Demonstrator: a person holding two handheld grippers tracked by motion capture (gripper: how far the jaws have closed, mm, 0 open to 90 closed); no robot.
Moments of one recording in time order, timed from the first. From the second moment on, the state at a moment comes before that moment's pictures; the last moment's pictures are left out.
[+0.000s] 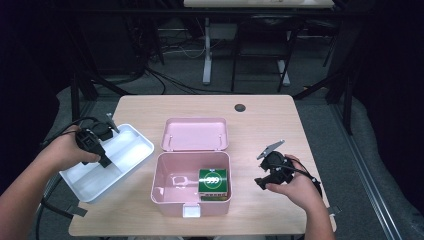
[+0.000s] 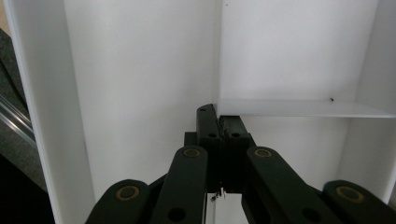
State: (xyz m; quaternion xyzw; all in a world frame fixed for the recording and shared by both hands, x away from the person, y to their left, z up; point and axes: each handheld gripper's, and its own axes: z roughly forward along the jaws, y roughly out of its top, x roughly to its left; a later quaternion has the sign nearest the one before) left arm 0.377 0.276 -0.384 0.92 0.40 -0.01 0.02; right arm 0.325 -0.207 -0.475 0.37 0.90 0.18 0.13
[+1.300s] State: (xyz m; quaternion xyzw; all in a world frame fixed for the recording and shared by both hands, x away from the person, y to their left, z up) left arm 0.366 0.157 -0.360 0.98 0.17 0.02 0.02; right arm 0.327 -0.207 -0.480 0.38 0.90 0.18 0.12
